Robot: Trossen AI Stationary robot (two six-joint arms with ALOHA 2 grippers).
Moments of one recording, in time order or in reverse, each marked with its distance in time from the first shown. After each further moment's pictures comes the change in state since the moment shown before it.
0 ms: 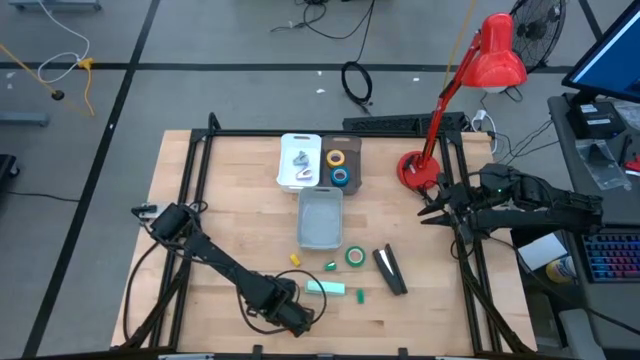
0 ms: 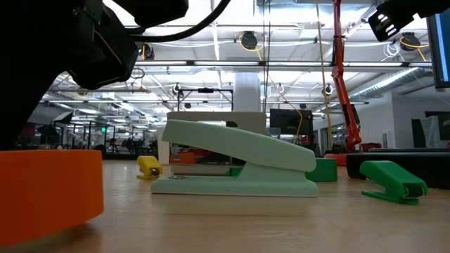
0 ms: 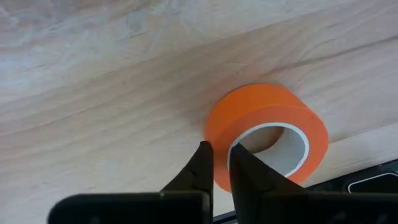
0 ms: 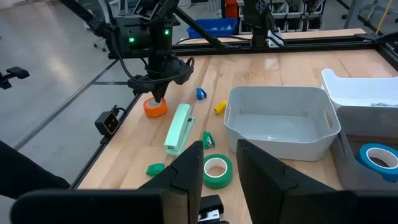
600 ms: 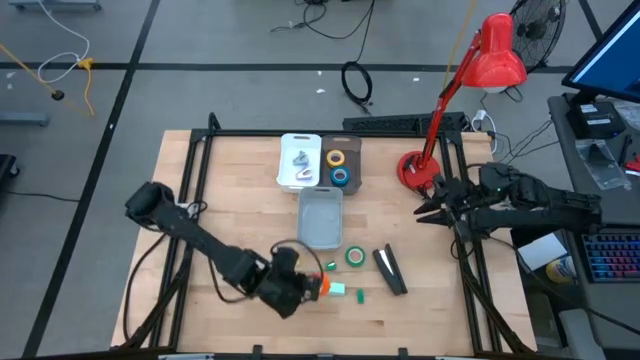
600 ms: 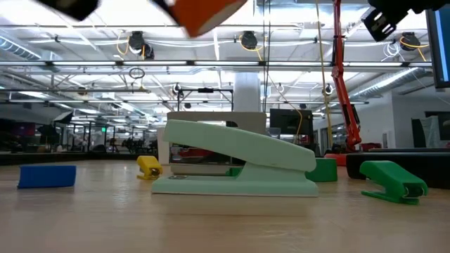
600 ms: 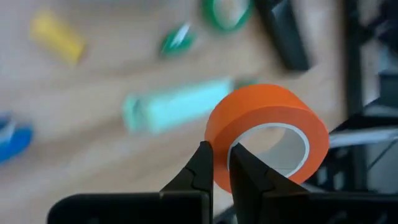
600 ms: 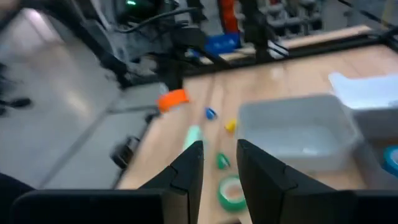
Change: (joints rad) left arm 0.044 -0.262 -0.001 0.021 -0.523 0.124; right arm 0.000 0.029 -0.017 0.121 -0.008 0.164
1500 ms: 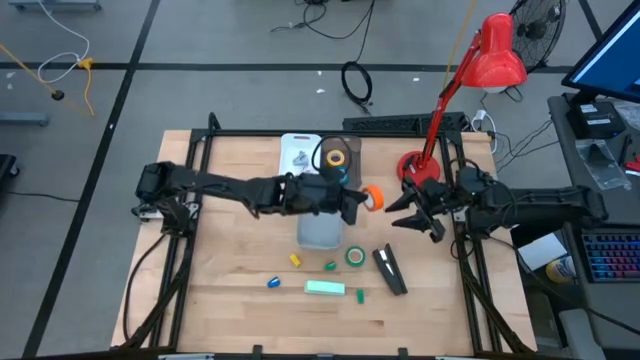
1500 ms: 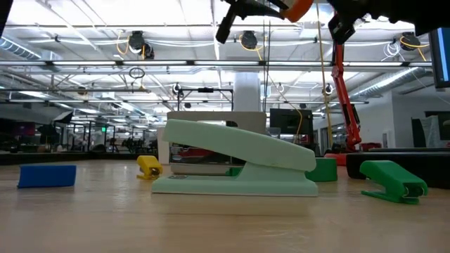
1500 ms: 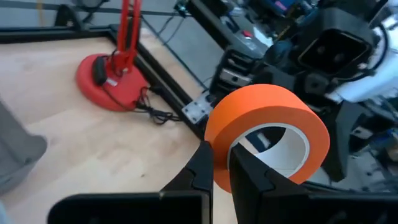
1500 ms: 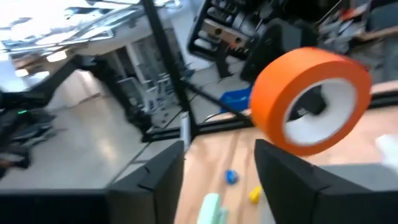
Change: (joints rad) left arm 0.491 -0.030 0.000 0.676 0.110 1.002; right arm 0.001 0.249 -0.202 0.766 -0.071 0.140
